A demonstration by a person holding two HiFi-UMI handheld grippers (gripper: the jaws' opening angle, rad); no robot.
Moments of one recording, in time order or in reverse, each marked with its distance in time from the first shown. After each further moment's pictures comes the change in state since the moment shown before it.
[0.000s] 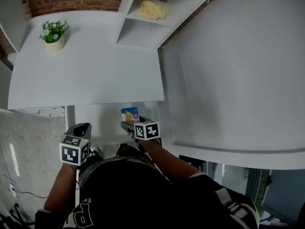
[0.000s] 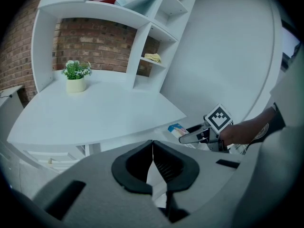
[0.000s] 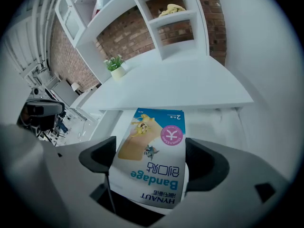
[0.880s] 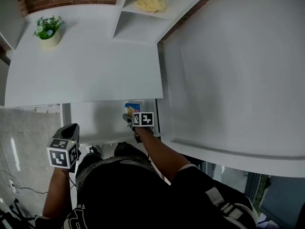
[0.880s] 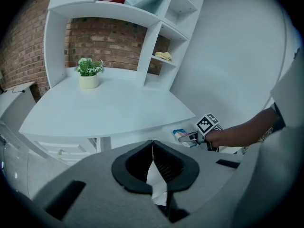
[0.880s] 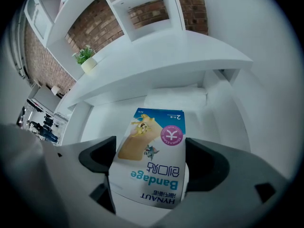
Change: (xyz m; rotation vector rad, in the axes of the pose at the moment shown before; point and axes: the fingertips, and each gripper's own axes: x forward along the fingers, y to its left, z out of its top) left arm -0.008 0.022 -0.011 -0.065 0.030 0.106; right arm 0.066 -0.095 -0.031 0.149 0.102 -0.124
